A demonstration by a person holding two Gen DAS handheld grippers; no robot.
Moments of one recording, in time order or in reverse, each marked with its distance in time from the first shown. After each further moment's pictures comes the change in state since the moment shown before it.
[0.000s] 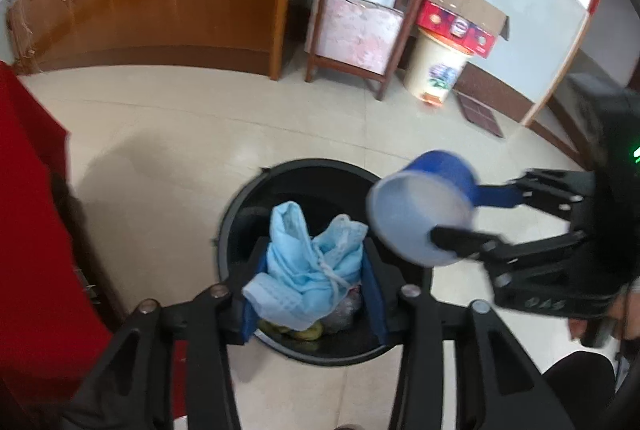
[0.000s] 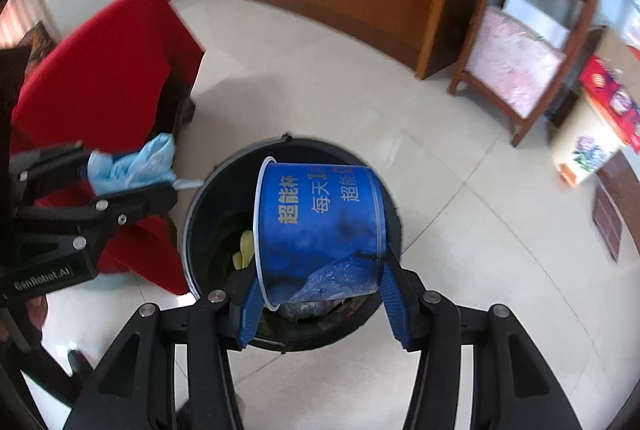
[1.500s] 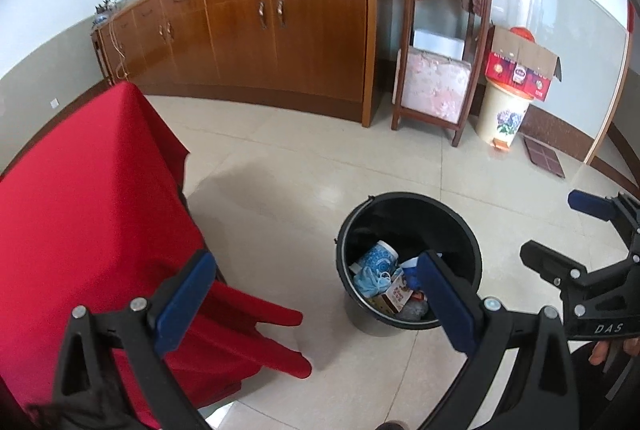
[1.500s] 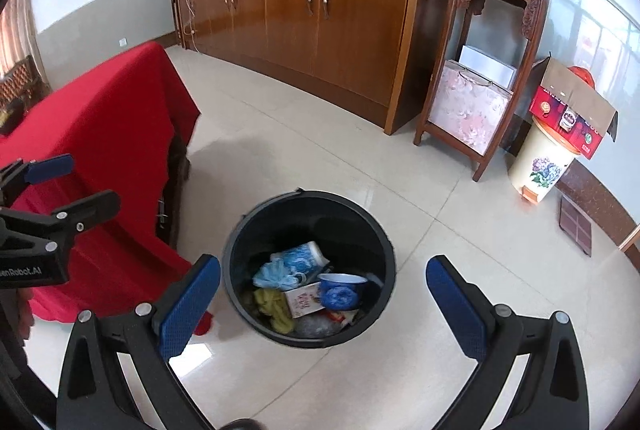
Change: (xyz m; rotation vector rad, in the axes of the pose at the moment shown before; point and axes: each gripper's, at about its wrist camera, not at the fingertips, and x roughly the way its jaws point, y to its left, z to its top) left arm -0.136 0.011 -0.032 -0.072 -0.187 0.363; right arm -0.103 0.064 -0.024 0.085 -0.256 -0.134
